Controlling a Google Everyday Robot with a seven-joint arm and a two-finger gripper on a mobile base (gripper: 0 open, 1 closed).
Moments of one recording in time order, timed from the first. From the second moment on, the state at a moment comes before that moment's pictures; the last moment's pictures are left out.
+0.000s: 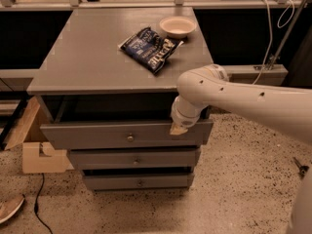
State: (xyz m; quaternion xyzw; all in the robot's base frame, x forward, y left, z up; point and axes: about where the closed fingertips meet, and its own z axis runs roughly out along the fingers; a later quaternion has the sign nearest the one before) arm 0.604 -0.071 0.641 -0.71 0.68 -0.01 0.15
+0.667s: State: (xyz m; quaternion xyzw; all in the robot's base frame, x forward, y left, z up) arm 0.604 -0.071 0.641 -0.71 0.68 -0.01 0.15
